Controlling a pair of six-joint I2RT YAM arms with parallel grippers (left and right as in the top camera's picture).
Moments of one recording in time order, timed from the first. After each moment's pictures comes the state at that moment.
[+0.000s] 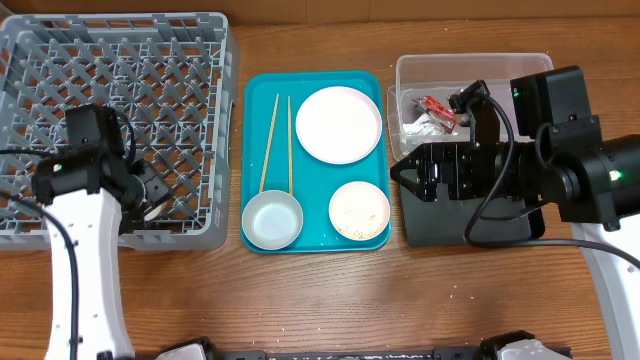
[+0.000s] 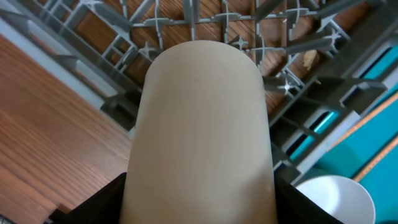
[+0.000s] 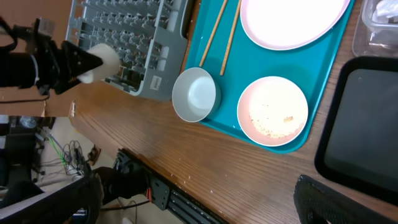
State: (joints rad) left arm 0.26 1.41 1.29 -1.21 -0.09 -0.46; right arm 0.24 1.34 1.67 -1.39 -0.59 0.20
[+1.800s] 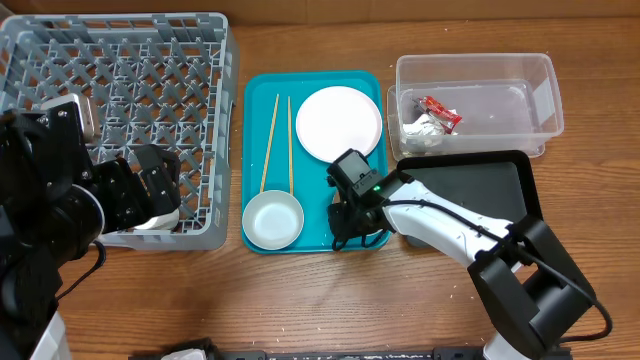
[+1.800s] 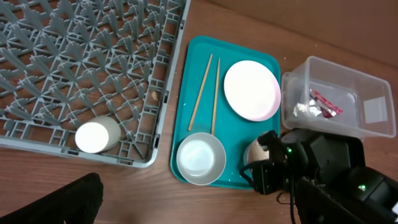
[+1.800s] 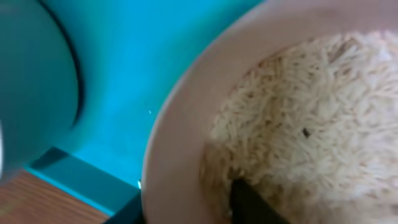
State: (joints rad) left arm 0.18 1.27 2.12 -1.69 0.25 -0.18; right arm 0.69 1.82 1.09 -0.60 -0.21 0.42
